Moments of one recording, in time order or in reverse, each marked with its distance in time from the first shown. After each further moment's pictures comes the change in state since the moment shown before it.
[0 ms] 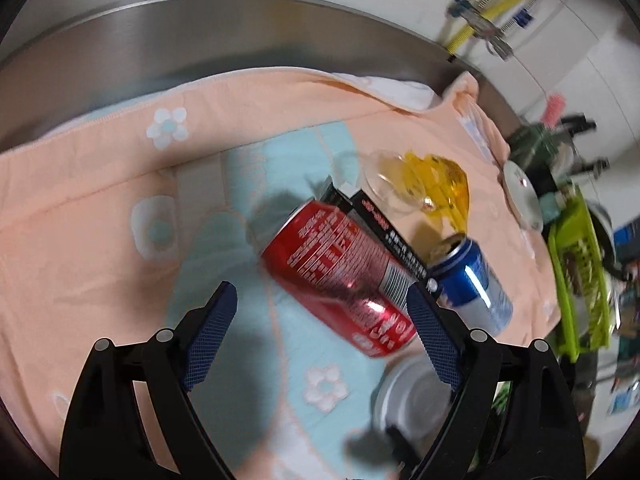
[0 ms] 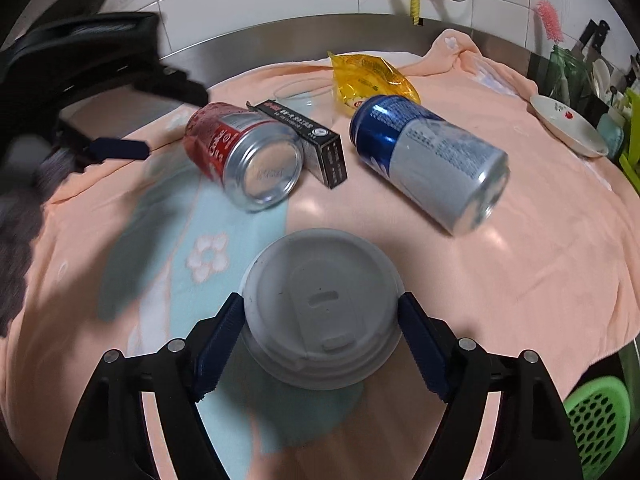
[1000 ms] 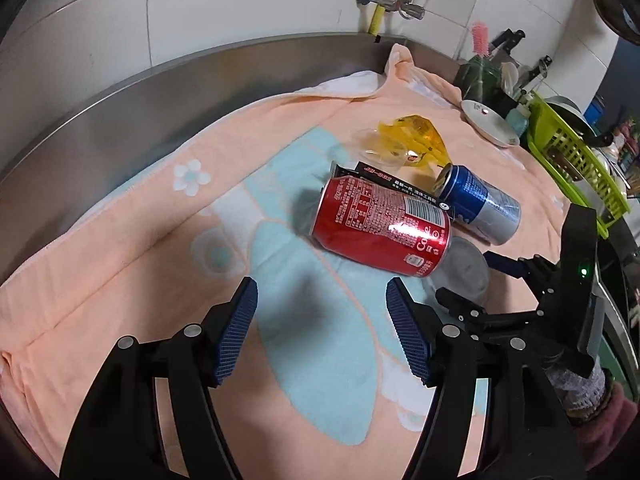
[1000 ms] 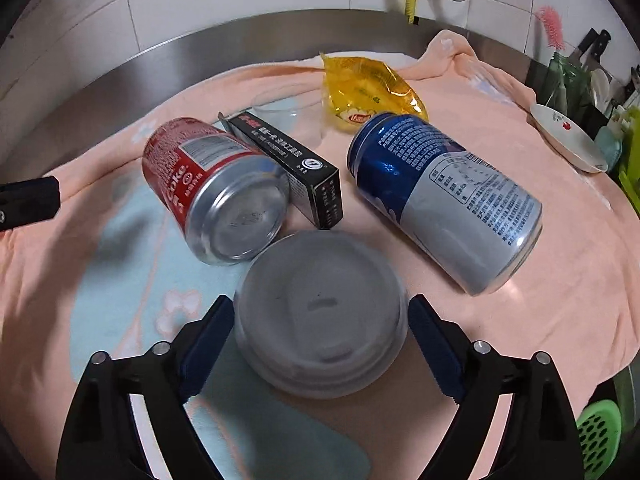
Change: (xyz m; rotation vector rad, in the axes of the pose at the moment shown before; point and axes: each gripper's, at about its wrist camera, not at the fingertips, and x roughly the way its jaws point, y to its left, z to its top) left arm -0.051 0.031 -0.029 0.450 -0.078 0.008; right arm 0.043 0.003 0.044 0.014 0.014 -0.094
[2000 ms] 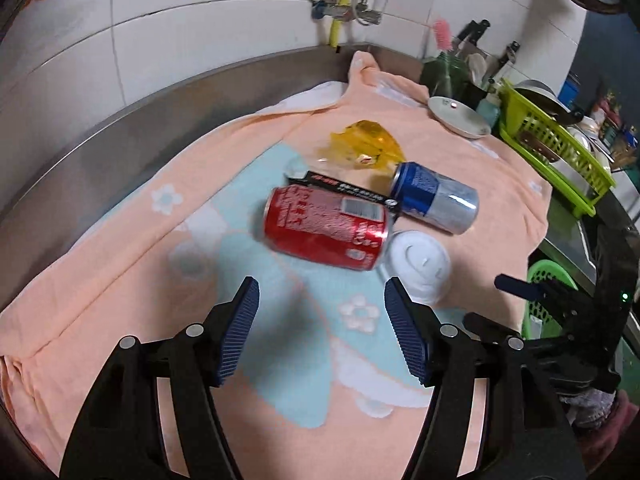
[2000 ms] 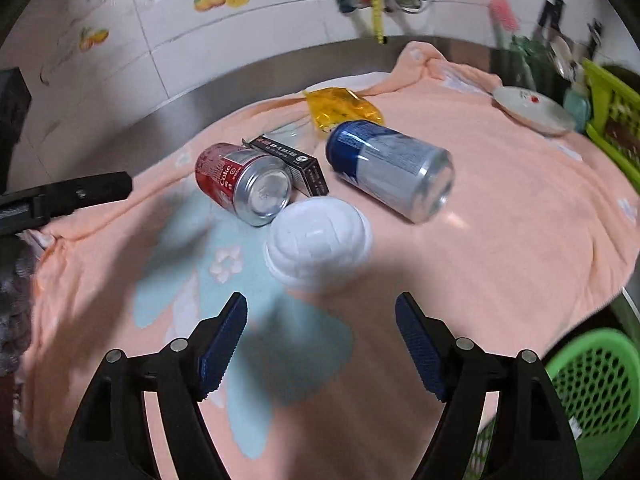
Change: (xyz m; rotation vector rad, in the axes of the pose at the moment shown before) left arm -0.028 -0.041 -0.009 0.095 -0.041 -0.009; right arm -0.076 -0.009 -0.043 0.081 -0.087 0.085
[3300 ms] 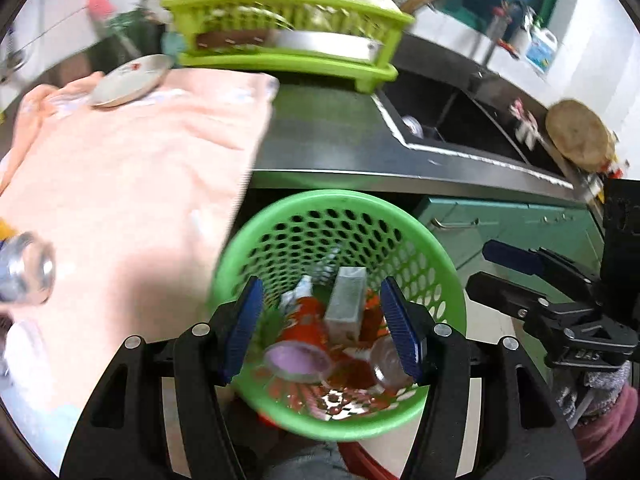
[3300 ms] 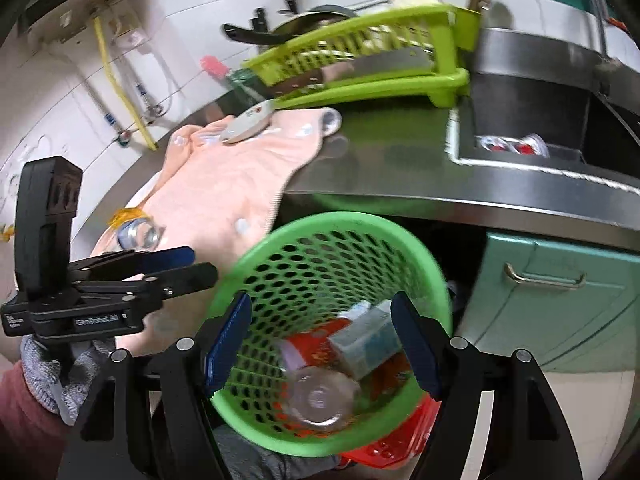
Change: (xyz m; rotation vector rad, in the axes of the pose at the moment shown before) left arm 0.059 -0.364 -0.051 0.528 0.159 -0.468; right arm -0.229 -0.231 -0.184 0.586 -0.210 -0.256
